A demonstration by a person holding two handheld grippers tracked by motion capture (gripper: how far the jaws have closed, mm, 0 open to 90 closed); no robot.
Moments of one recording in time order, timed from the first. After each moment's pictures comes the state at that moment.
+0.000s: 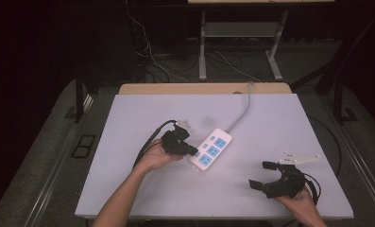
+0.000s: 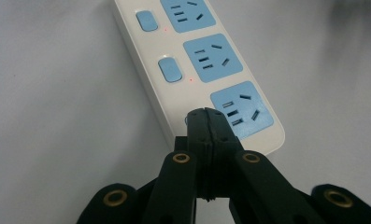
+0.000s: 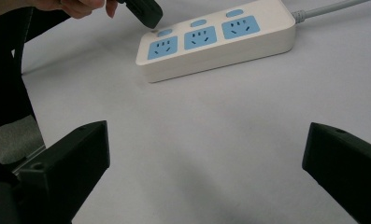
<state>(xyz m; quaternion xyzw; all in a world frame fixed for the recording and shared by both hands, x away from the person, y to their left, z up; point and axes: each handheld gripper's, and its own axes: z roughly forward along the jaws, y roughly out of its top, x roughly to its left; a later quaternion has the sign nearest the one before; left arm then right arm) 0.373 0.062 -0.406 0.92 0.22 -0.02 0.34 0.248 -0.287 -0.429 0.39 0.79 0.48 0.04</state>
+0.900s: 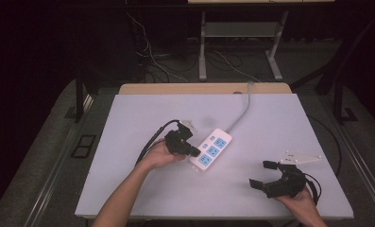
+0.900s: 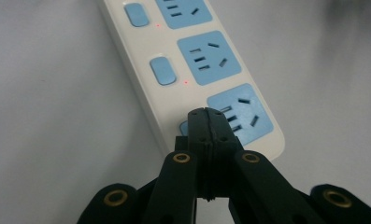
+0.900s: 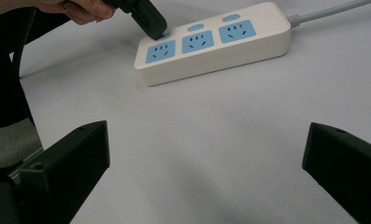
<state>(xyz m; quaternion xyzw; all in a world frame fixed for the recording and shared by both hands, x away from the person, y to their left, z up) 0.382 0.057 -0.412 0.91 0.23 -0.05 0.33 0.247 -0.288 -0.427 0.39 0.78 0.49 0.05</state>
